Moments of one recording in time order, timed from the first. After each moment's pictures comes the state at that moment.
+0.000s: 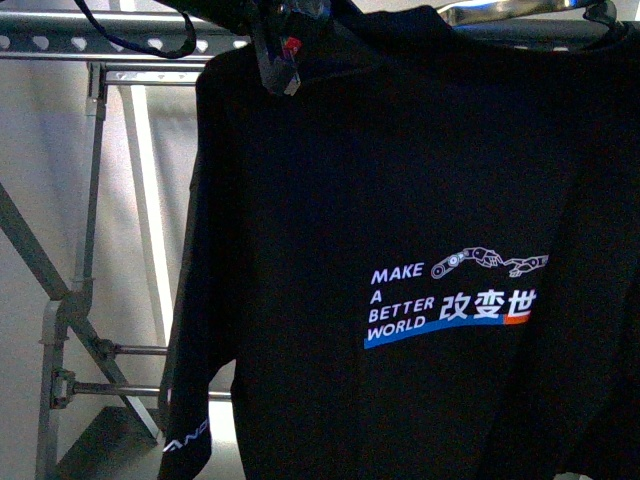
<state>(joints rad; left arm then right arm) -0.27 1.77 1.64 -0.08 0.68 1.00 -0.23 1.85 1.79 -0.31 -0.76 -1.59</state>
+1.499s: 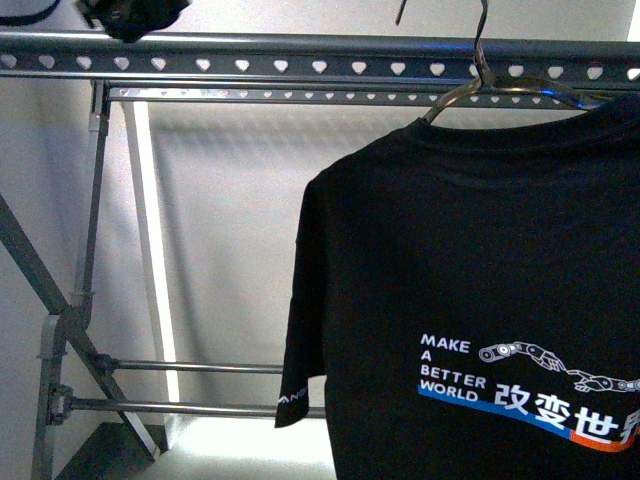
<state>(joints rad) -0.20 1.68 1.48 0.25 -0.16 -0.25 -0.33 1.67 1.55 -0.59 -0.88 -0.97</state>
